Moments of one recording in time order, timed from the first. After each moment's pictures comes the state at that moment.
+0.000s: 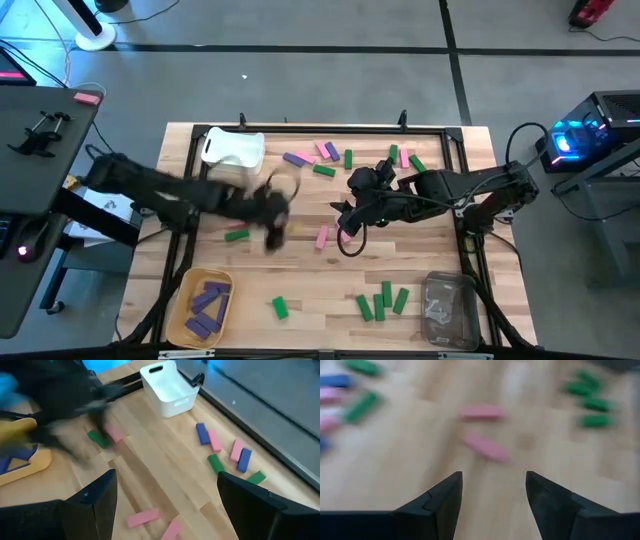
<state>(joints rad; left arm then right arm) -0.17 1.34 1.08 -0.65 -0.25 -0.41 0.27 1.64 1.82 -1.03 0.63 0.63</state>
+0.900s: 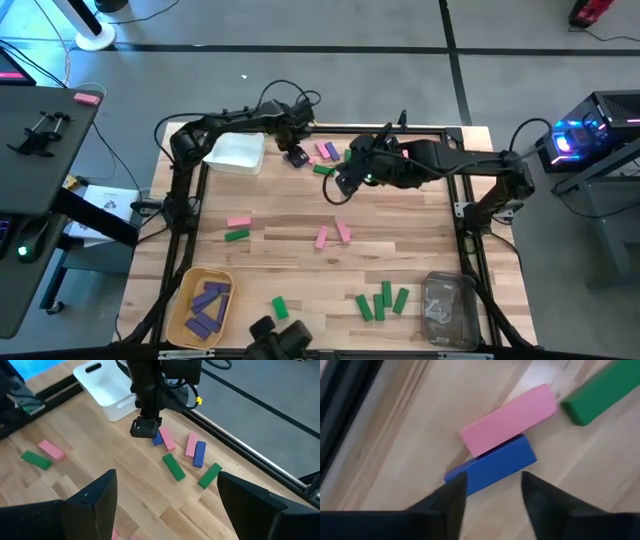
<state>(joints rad) 0.65 2.08 1.59 -0.95 0.01 0.06 0.03 1.64 1.82 -1.10 0.59 0.64</state>
